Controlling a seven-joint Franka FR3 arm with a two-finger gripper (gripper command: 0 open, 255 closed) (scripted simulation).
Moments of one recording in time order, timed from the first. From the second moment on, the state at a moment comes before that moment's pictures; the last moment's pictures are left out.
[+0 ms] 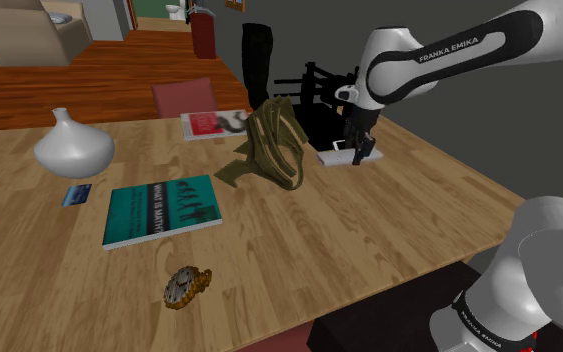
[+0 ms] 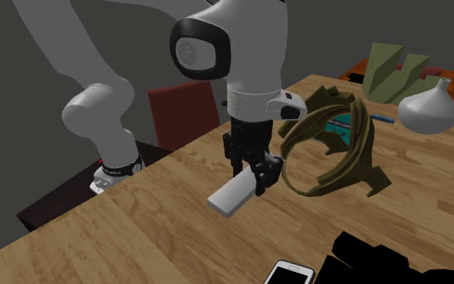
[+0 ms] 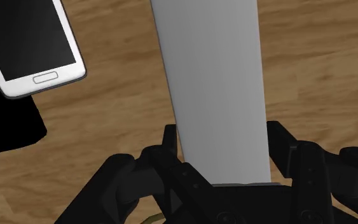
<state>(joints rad) 0.37 -0.26 -0.46 -2.37 -0.15 2.15 -1.11</state>
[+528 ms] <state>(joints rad) 0.46 -0.22 -0.34 -2.34 -0.10 2.15 -0.93</state>
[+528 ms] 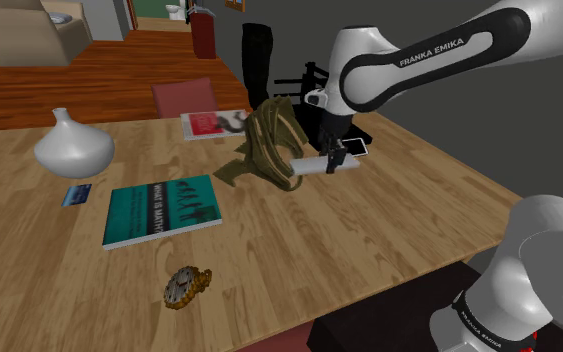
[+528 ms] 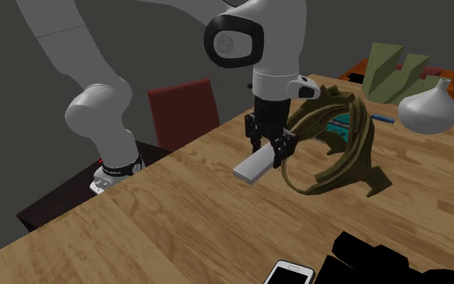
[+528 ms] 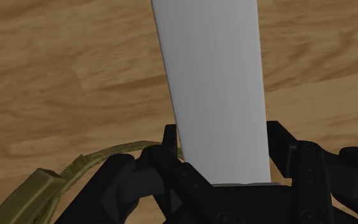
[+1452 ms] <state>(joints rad) 0.62 -0.01 -0.17 -2.12 -0.02 2.12 -0.65</state>
